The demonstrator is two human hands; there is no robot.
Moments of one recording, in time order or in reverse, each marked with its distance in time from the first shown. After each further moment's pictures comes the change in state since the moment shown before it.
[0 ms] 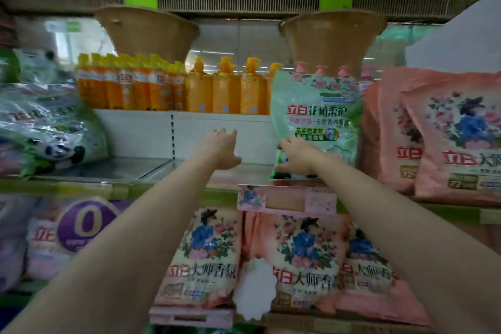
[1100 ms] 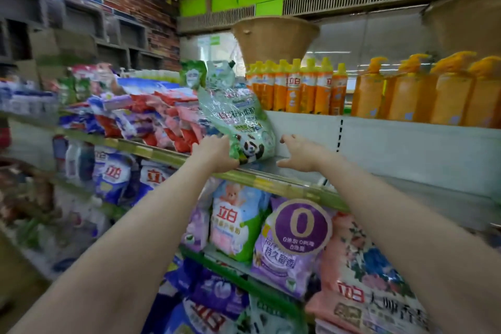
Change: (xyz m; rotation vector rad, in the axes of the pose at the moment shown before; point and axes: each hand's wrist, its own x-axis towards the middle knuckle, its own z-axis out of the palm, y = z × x) left_hand -0.145 -0.374 -0.024 0.075 -0.017 -0.529; right_hand 0.109 -0.383 -0.015 0.243 0.051 -0.427
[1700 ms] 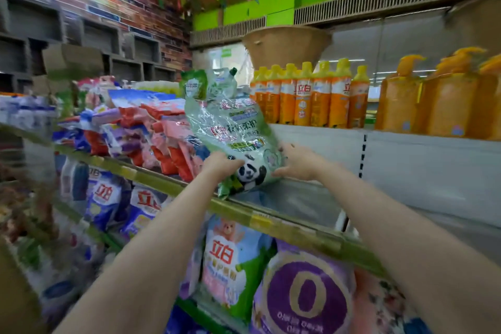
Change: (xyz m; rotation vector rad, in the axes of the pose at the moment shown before) left_hand 0.120 0.016 0.050 -0.538 -0.056 -0.283; right_hand 0.132 0.046 0.033 0.139 0.027 -0.049
